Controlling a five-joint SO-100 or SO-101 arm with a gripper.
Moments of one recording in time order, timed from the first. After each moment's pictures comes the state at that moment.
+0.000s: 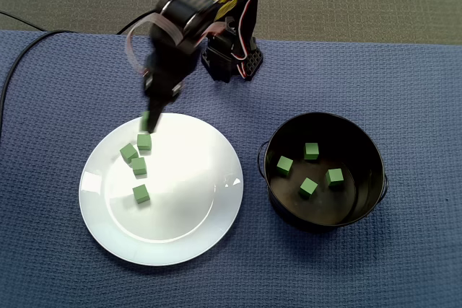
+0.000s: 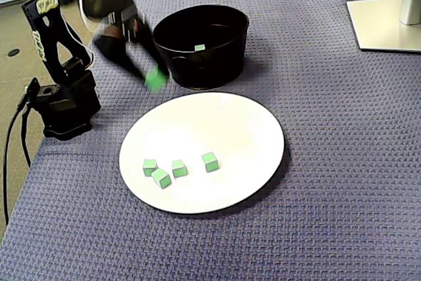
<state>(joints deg) 28.5 108.2 78.2 79.3 -19.8</state>
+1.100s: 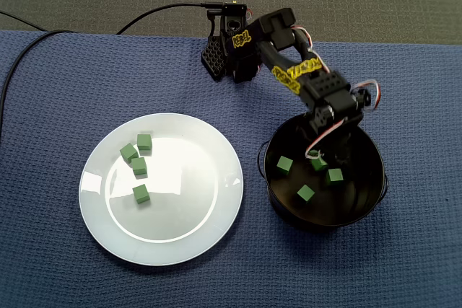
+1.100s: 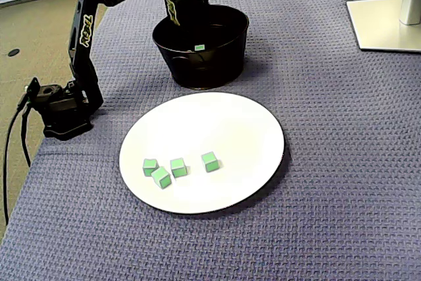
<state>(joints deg) -28.5 63.4 48.5 100.1 -18.9</state>
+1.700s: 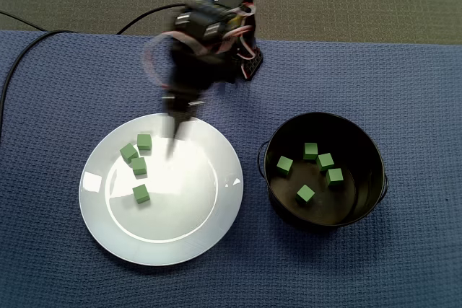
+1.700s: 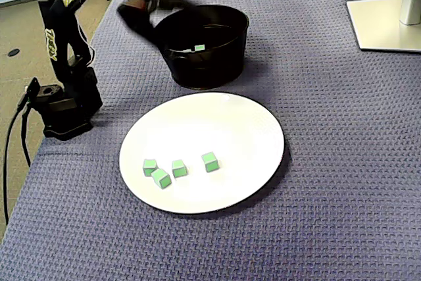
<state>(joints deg) 24.6 83.4 49.6 98.1 -1.1</state>
